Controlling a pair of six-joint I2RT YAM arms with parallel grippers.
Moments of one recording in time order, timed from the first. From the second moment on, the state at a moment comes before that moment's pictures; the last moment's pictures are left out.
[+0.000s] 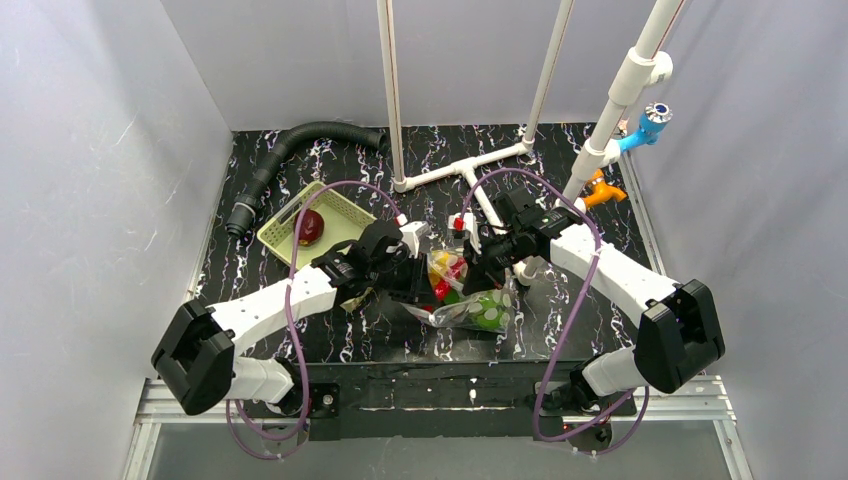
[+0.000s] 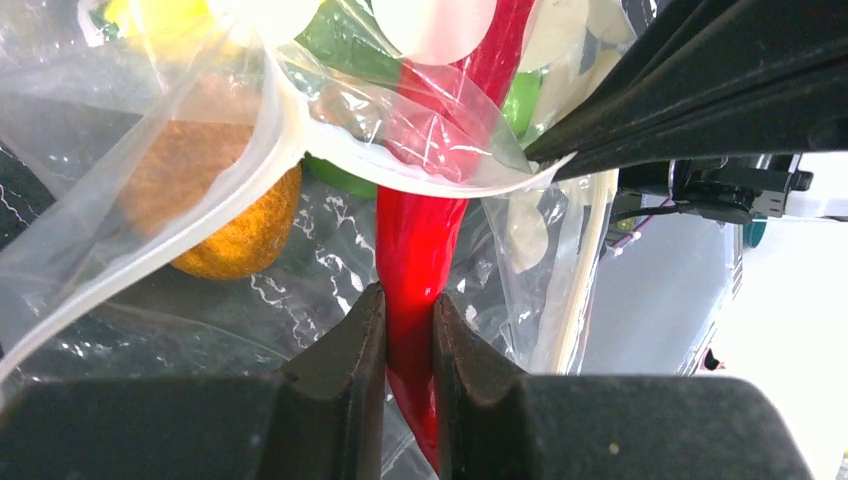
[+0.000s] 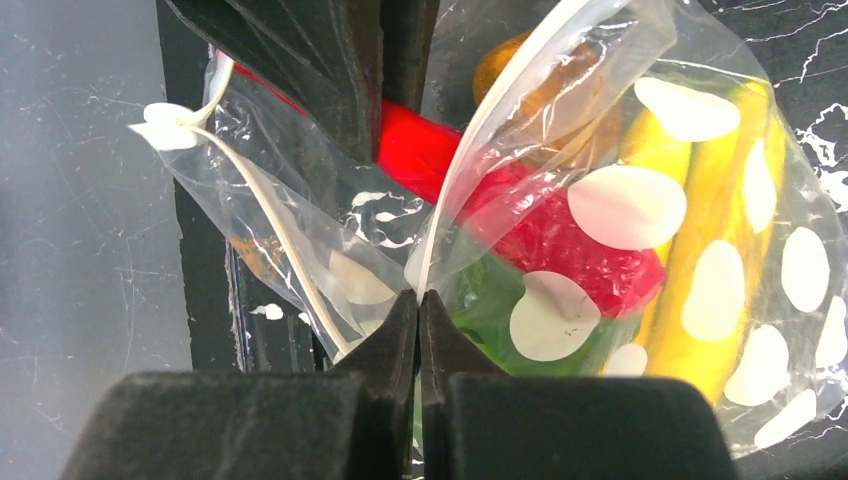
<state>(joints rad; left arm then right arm) -0.79 1.31 0.83 -0.30 0.40 -0.58 0.58 1.41 1.07 -0.77 -0.84 -0.56</state>
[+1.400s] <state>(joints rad) -0.70 1.28 0.81 -0.48 0.56 -0.65 0.69 1.44 1.07 -0.80 -0.67 -0.59</state>
